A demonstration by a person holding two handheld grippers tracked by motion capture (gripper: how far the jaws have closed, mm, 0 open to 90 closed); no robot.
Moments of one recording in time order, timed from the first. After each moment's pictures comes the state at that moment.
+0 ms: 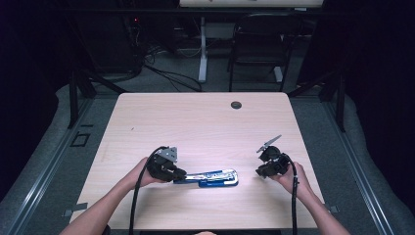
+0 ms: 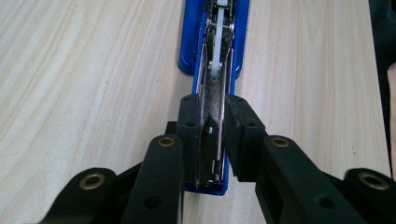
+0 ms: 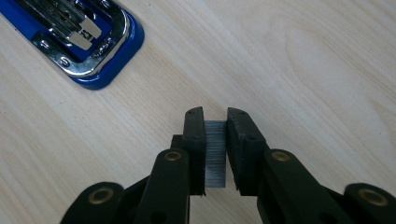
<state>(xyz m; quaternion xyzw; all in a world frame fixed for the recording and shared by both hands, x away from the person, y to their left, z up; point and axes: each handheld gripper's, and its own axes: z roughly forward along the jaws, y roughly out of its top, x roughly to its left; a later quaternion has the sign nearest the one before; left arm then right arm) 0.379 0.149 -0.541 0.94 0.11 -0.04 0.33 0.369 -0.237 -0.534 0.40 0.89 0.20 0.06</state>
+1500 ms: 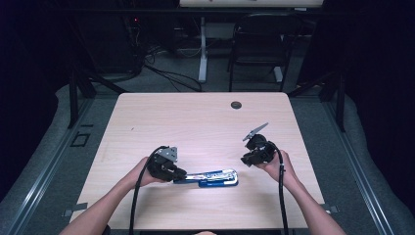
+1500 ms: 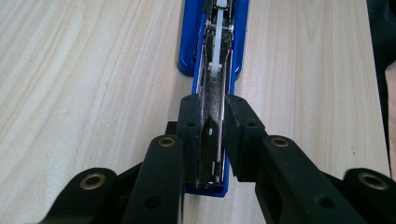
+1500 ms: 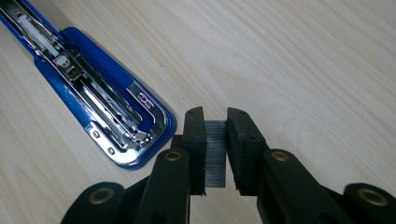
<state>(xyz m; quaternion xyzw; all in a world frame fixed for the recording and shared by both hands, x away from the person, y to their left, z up) 0.380 0.149 -0.539 0.94 0.11 -0.04 0.32 0.394 -0.196 -0.508 0.36 0.90 0.24 0.06</state>
